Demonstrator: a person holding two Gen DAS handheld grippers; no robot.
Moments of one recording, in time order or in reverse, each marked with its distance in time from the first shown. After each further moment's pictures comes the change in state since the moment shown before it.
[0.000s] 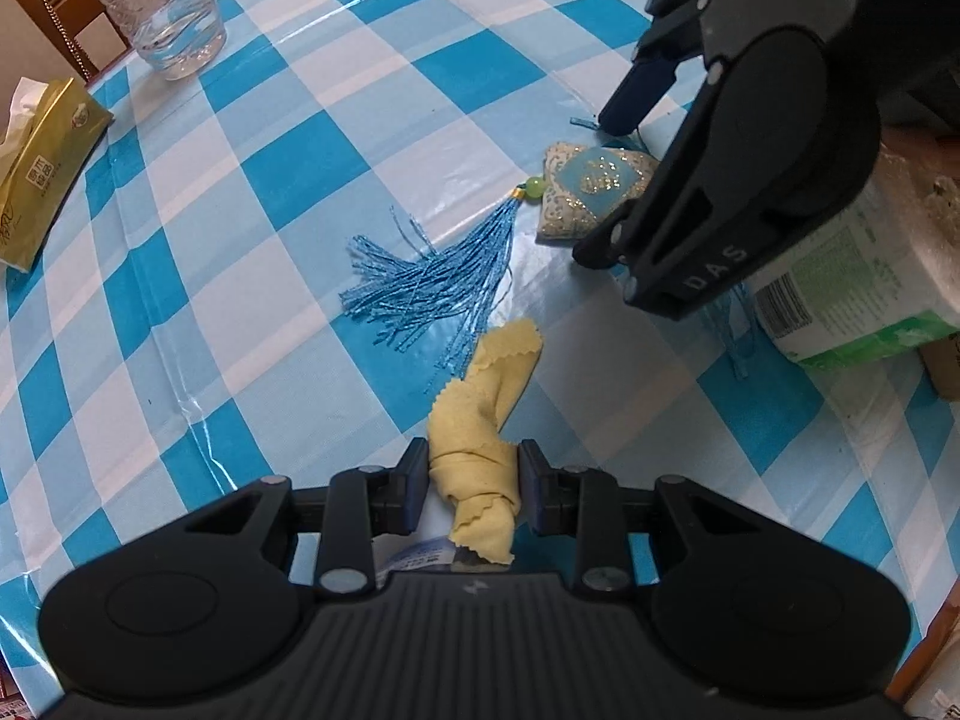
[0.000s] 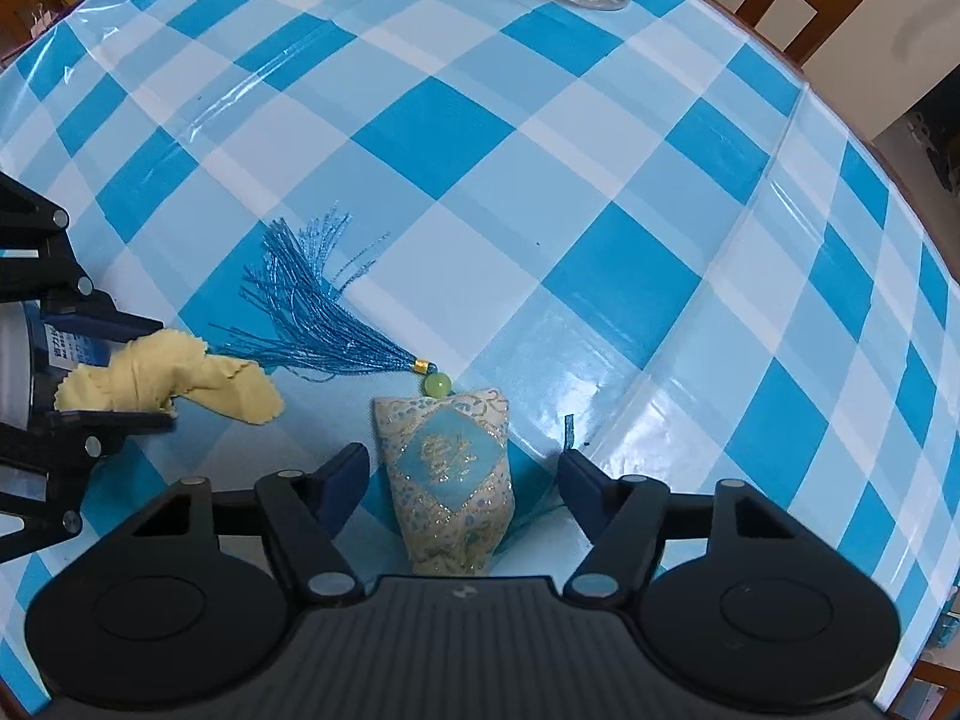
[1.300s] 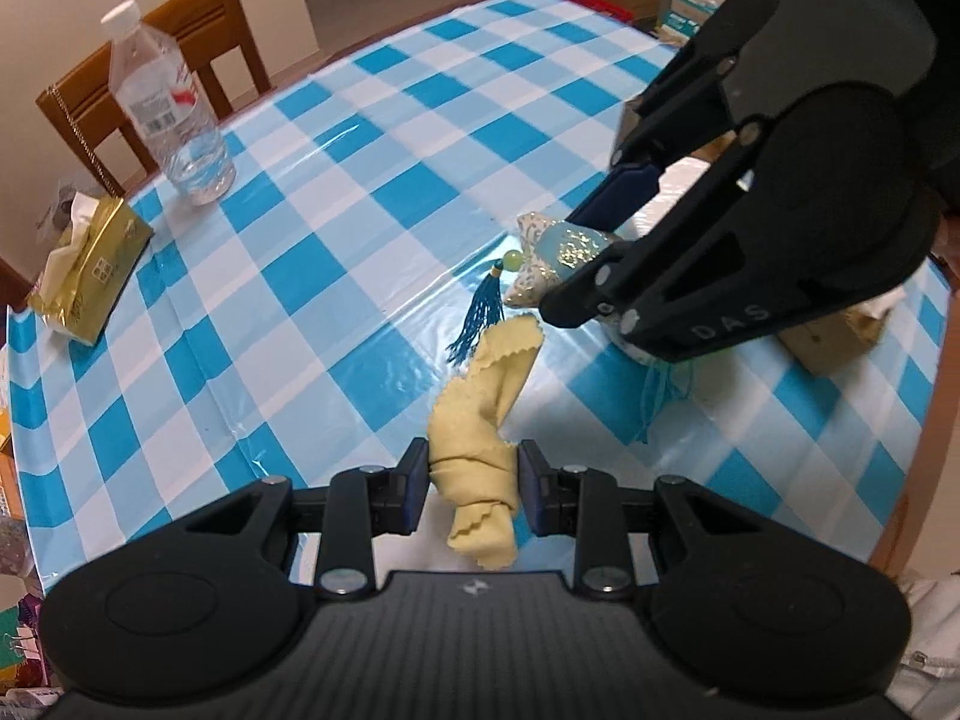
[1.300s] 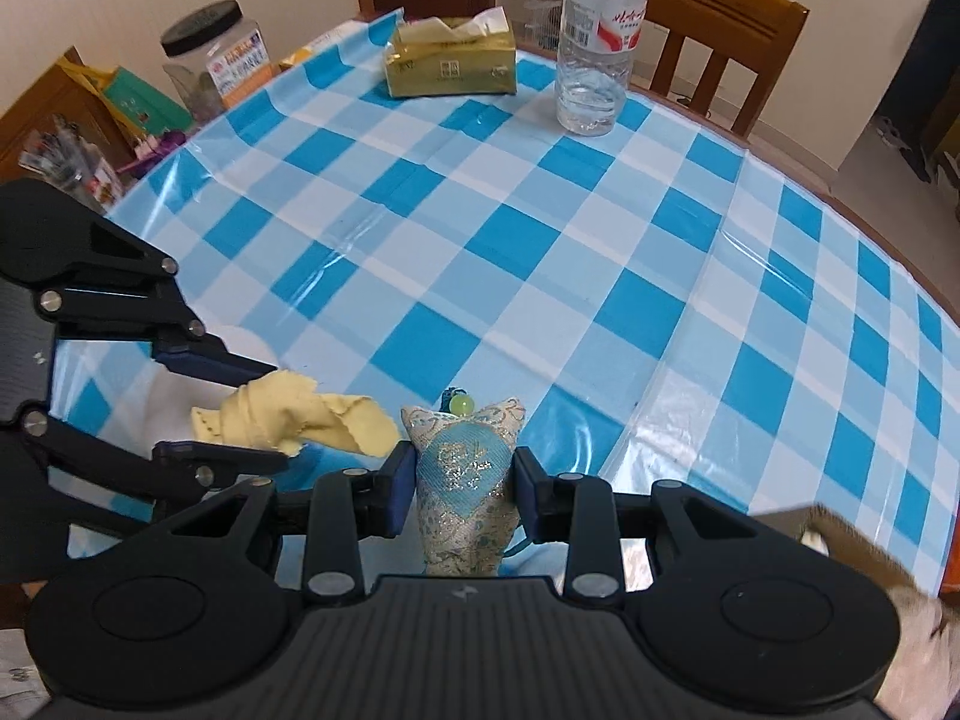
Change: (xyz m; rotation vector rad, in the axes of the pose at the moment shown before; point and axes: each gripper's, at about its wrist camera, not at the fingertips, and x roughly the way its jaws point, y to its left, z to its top) left arm -0.106 -0.036 -0.041 0.097 -0.198 -0.002; right arm -0.128 0.047 -0.057 0.126 -0.227 0.063
